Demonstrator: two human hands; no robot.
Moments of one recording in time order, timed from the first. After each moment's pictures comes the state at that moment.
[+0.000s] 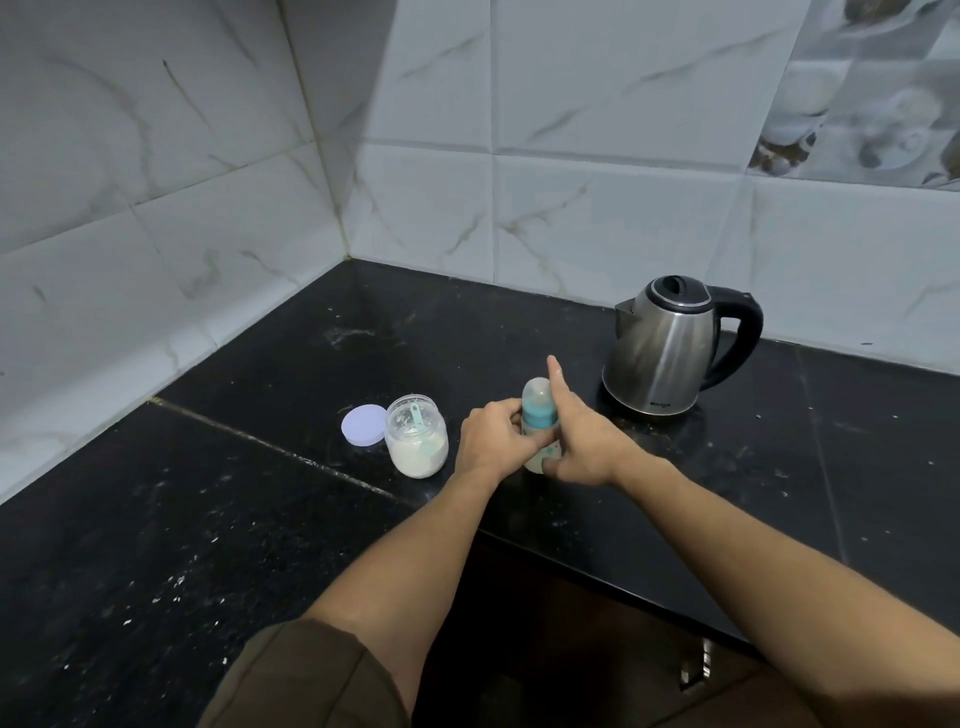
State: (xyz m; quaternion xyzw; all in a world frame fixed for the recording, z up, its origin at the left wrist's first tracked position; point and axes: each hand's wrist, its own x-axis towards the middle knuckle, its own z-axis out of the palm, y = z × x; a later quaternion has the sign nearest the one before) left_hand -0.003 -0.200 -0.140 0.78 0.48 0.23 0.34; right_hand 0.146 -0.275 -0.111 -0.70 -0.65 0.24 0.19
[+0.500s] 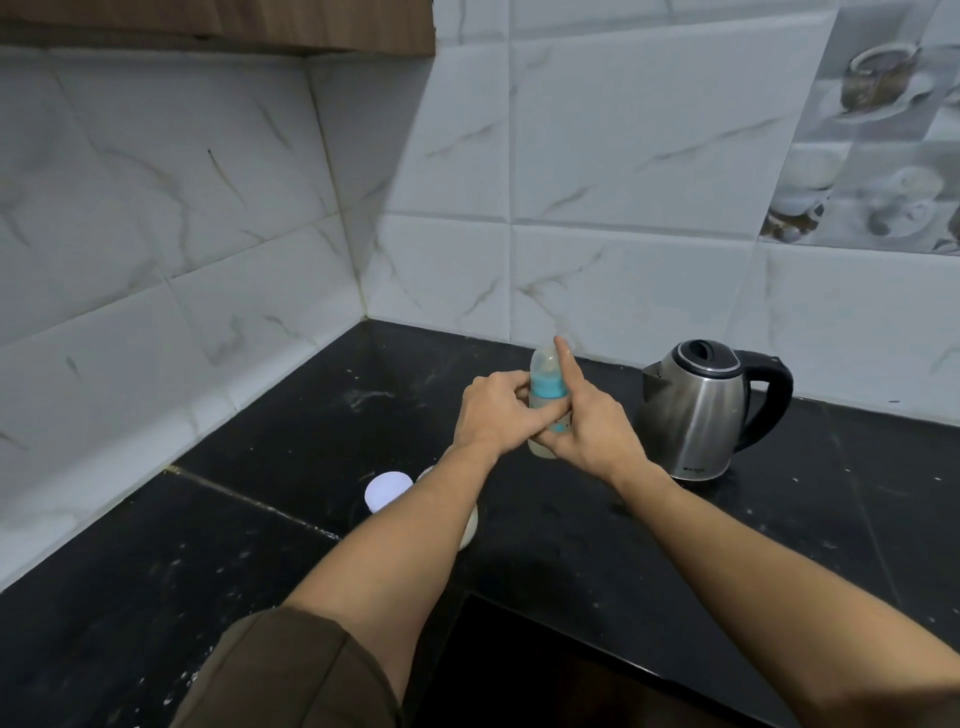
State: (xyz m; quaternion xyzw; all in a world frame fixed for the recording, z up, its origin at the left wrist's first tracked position) left_hand -0.010 -0.121 -0.049 0.81 0.41 0.31 0.26; right_hand 0.132 -0.198 -0.070 -0.69 -0.63 0.06 0.36
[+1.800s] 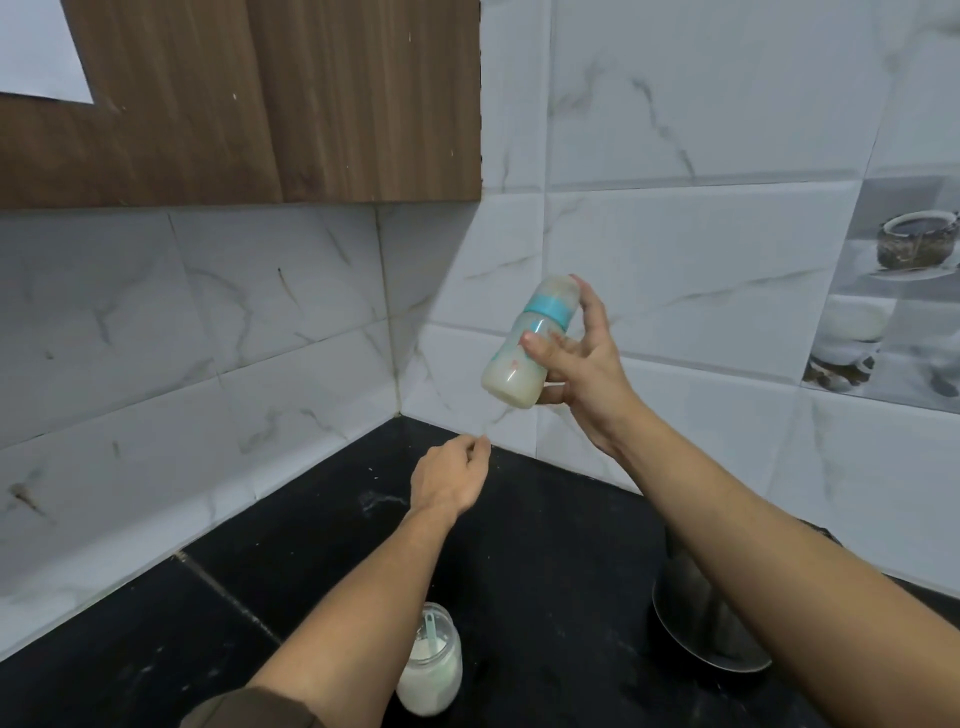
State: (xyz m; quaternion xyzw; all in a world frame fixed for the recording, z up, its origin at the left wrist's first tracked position) left_hand -0.013 -0.042 -0.001 0.74 0.58 0.30 0.15; right_hand 0.145 -0.131 0.129 -0.37 -0.52 0.41 0.65
